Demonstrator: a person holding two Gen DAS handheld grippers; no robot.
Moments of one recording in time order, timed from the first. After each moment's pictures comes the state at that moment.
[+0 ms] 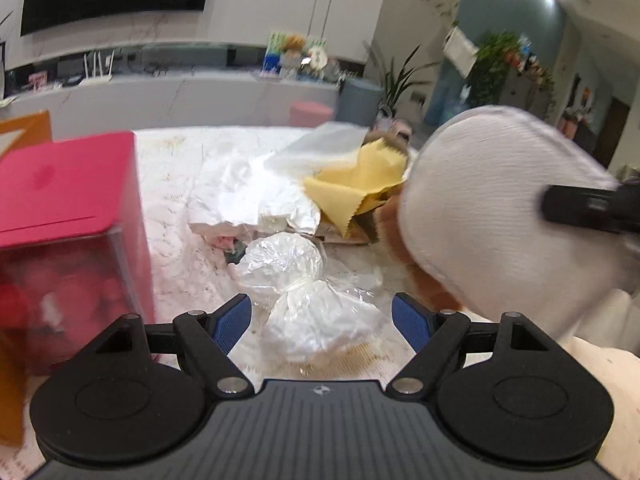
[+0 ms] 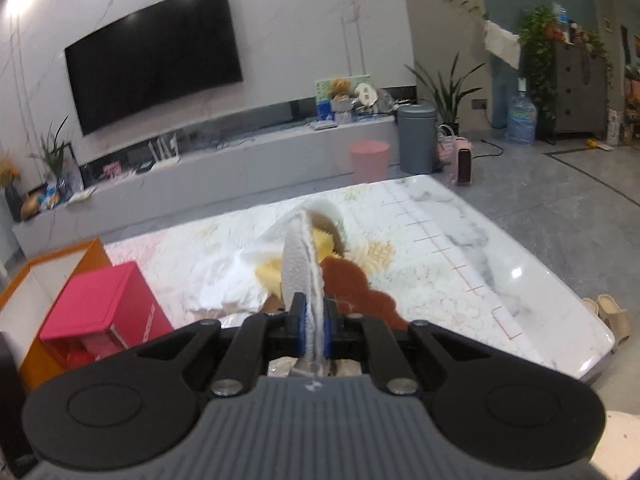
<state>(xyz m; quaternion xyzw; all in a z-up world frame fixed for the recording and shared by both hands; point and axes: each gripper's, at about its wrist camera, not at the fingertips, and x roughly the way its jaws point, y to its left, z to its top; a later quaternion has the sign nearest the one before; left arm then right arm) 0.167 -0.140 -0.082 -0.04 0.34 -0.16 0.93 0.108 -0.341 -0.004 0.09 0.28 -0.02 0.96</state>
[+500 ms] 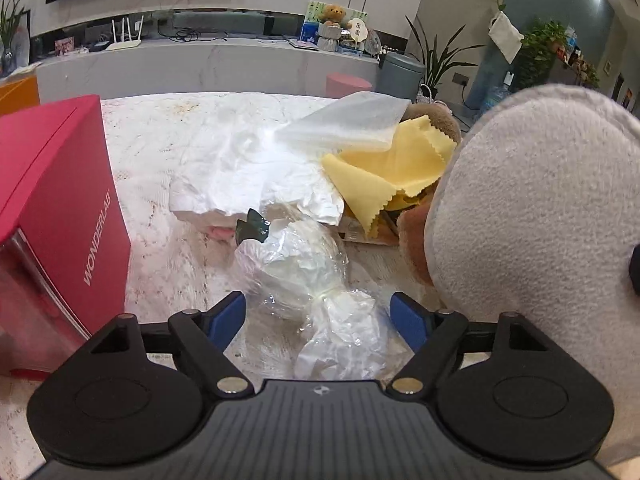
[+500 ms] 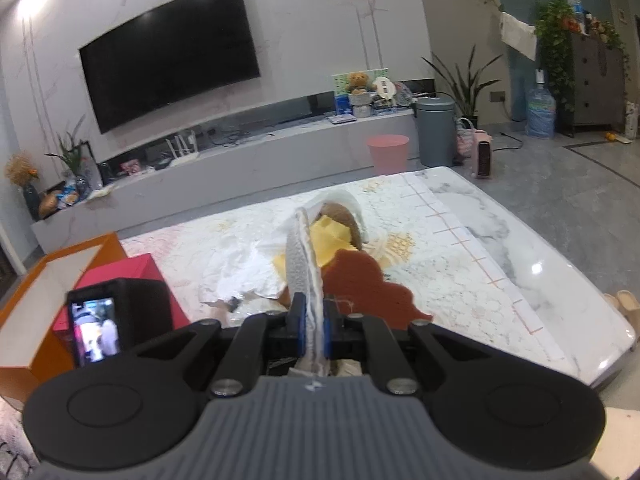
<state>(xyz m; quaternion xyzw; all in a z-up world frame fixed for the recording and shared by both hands) 0.204 -0.155 -0.104 -0.06 0.38 -0.11 0.92 0.111 -0.344 -0.013 0.10 0.28 0.02 0.95</state>
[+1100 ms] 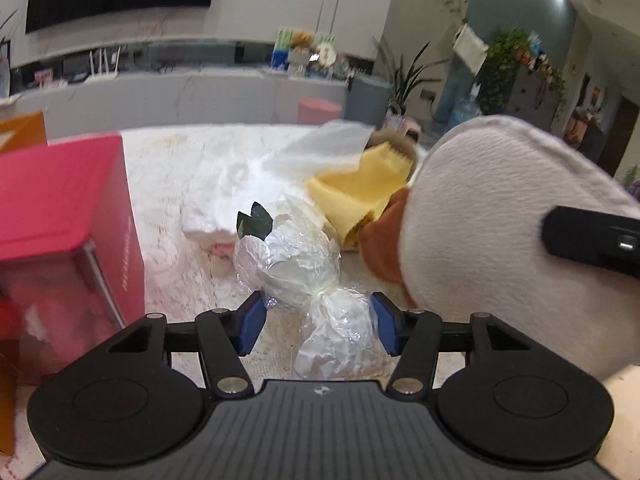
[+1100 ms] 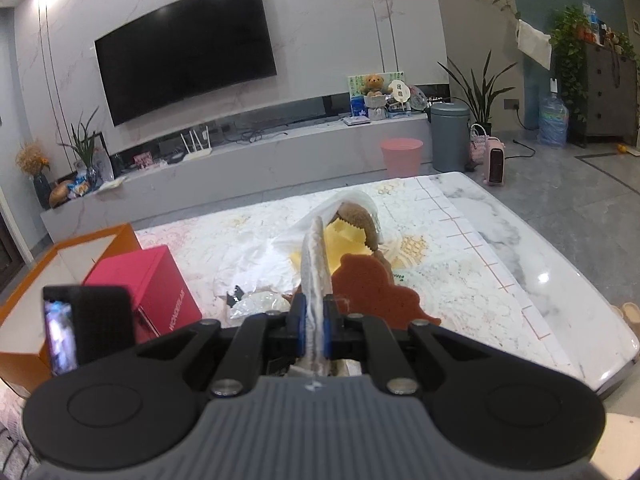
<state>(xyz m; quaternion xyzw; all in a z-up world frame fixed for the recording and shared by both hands) 0.162 -0.141 -0.076 -0.04 0.33 -0.16 0.93 0.105 -0.335 -0.010 0.09 0.28 0.04 0.96</state>
